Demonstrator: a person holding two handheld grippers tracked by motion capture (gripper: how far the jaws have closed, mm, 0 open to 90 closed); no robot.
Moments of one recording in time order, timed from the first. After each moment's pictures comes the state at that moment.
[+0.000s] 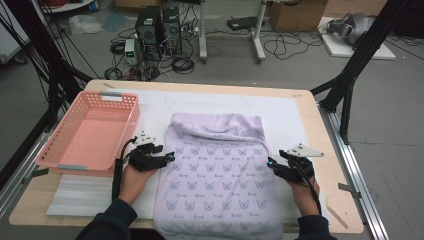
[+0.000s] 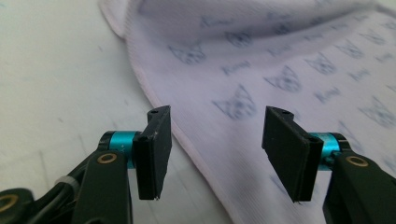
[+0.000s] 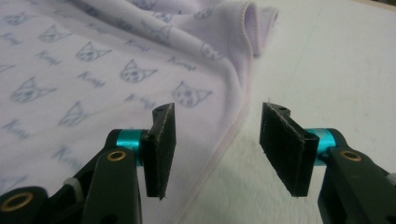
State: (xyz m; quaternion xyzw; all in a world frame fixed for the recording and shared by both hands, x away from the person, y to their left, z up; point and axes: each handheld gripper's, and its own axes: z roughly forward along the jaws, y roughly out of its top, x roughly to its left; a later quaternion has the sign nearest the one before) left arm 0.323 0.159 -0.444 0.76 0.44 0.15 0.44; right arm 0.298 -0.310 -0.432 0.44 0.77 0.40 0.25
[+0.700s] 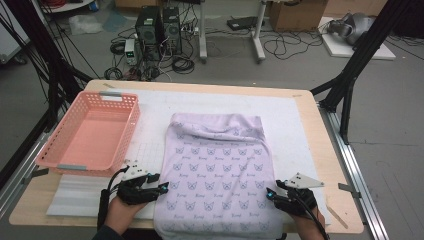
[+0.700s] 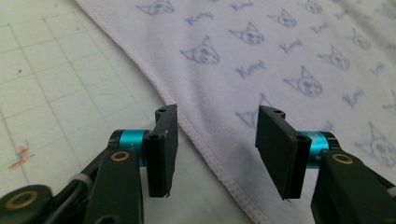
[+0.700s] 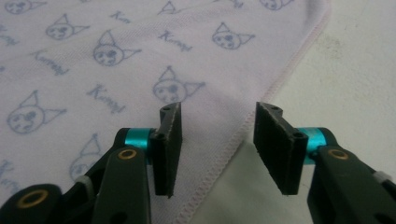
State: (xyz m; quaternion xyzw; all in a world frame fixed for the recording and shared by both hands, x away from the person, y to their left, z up) left arm 0.243 0.166 -0.454 0.80 0.39 0.14 0.44; right arm 0.226 -0.302 -0.450 0.42 0.81 0.37 0.19
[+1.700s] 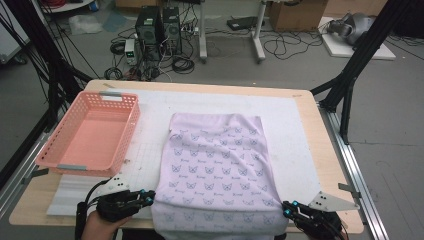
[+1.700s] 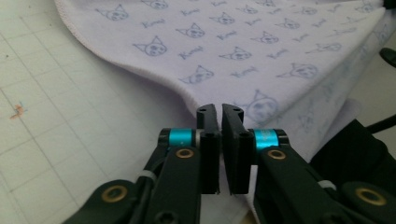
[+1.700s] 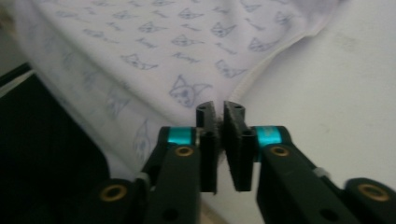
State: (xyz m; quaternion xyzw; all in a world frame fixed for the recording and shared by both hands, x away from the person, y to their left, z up) left arm 0.207 0.195 -0.428 0.79 0.38 0.09 0.47; right arm 0.163 -0.325 -0.409 0.40 0.80 0.42 0.15
